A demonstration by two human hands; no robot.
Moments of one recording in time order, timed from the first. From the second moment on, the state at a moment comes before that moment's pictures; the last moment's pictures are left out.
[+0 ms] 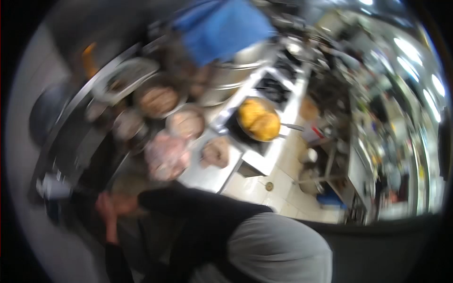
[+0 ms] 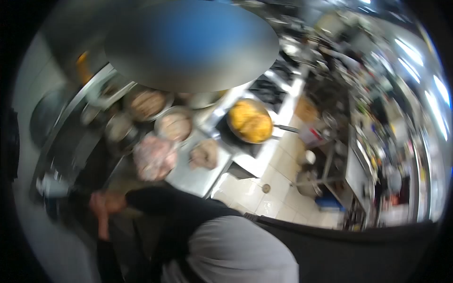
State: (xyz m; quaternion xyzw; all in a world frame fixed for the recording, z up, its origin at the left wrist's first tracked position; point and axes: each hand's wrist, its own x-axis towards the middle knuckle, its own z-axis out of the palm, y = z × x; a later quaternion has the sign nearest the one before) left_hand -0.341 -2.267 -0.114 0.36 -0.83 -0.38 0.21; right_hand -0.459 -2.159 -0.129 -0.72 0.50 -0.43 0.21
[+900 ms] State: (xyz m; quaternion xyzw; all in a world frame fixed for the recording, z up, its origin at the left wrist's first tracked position) left_hand -0.332 -2.266 -0.067 0.48 -0.55 -0.67 0.15; right_hand -0.513 -1.941 -0.039 -0.30 0.62 -0.38 0.61
